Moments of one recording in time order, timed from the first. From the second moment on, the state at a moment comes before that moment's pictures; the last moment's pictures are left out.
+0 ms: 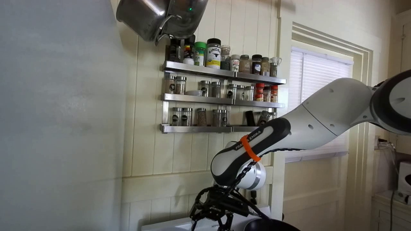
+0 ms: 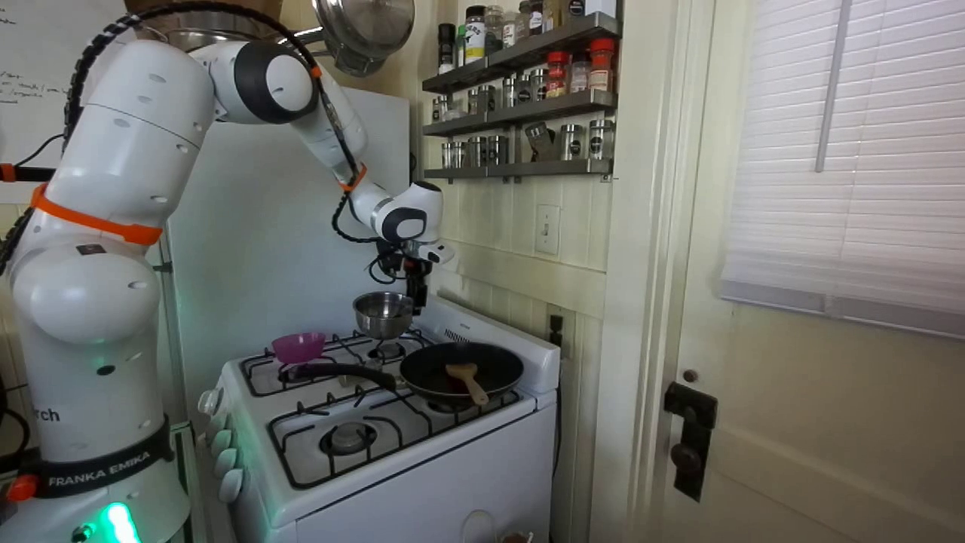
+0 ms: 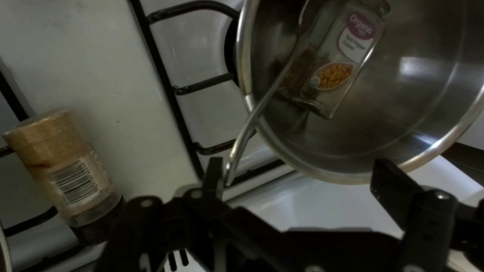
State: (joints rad) arm 0.22 0.39 0.19 -1.97 0.33 2.51 0.41
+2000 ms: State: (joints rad) arm 0.29 0.27 0.11 -2.16 0.25 2.68 1.00
